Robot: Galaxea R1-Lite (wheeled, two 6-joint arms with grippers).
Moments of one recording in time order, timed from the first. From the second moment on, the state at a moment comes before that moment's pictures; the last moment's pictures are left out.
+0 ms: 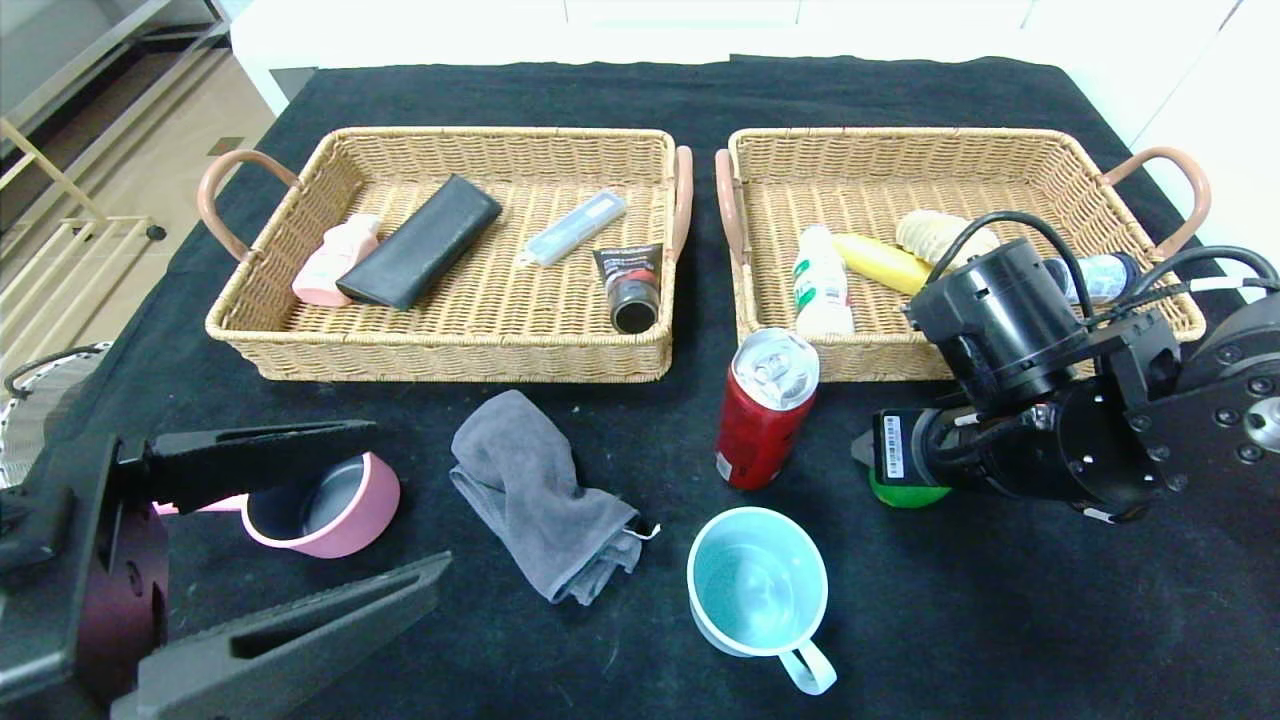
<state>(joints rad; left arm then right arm) -0.57 1.00 -0.67 -0.23 -0.28 0.03 0.60 1.77 -1.31 0.35 -0.42 0.48</state>
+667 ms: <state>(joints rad) -0.57 1.00 -0.67 -0.23 -0.28 0.04 0.60 1.78 -1.32 0.36 -0.42 0.48</state>
